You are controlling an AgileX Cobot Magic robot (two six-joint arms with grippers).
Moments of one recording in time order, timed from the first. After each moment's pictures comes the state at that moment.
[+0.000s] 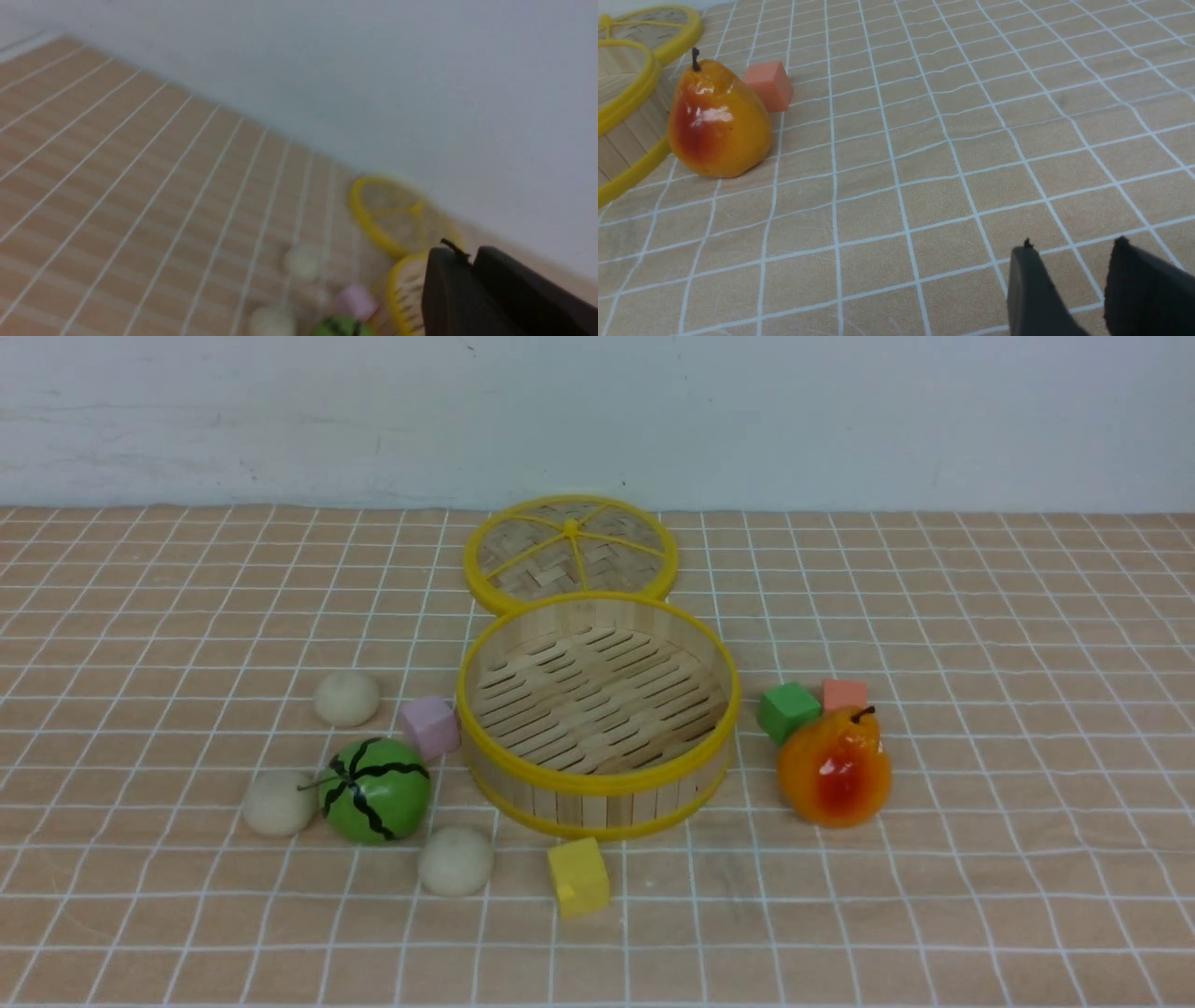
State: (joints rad) right arm 0.00 -0.01 0.02 -0.22 0.40 0.42; left arm -0.13 0.60 -0.82 0.27 0.59 -0.74
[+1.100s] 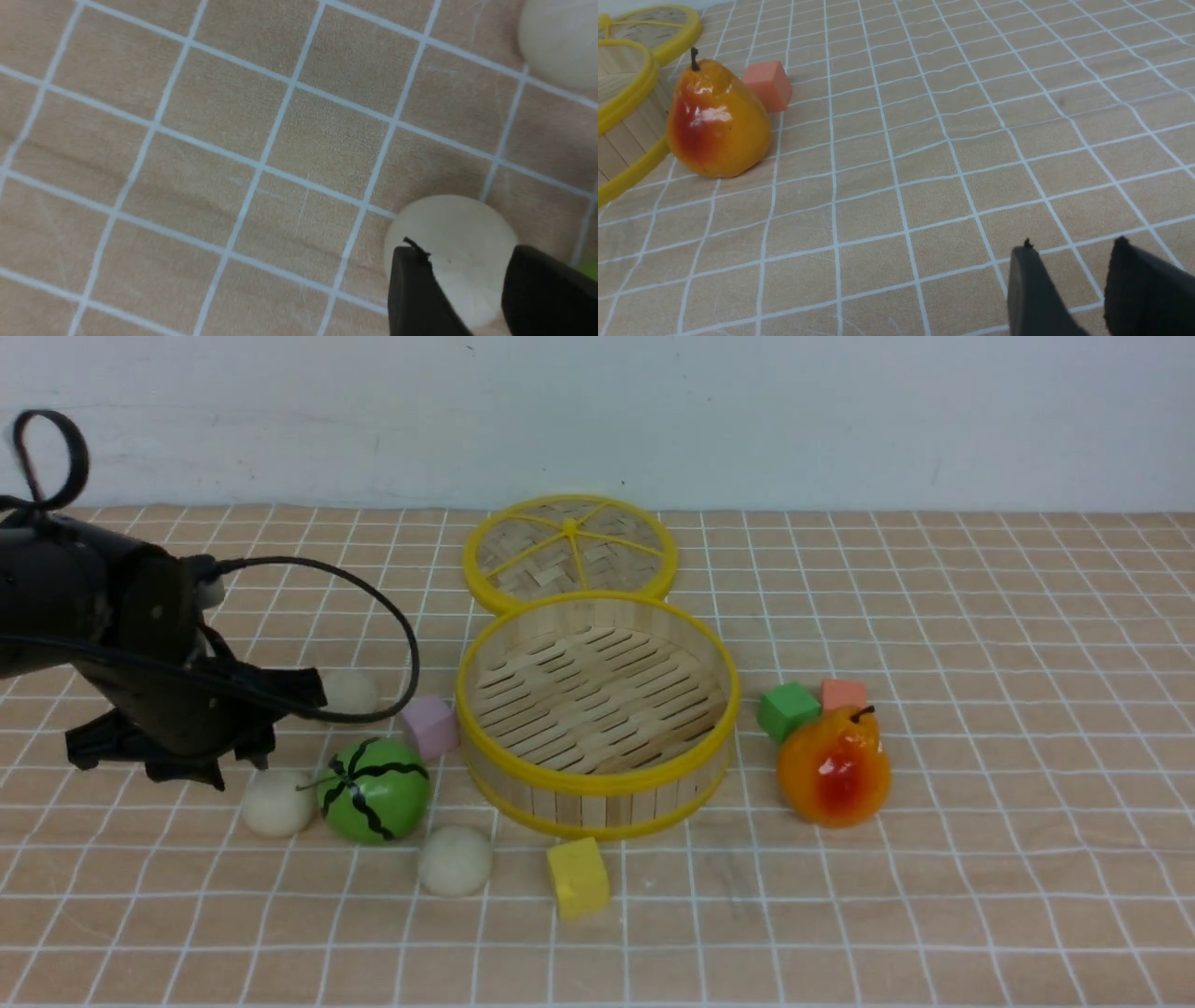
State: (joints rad) right arm 0.00 -0.01 0.02 -0.22 0.40 0.42; left arm -0.13 1.77 -1.17 0.23 0.58 -0.65
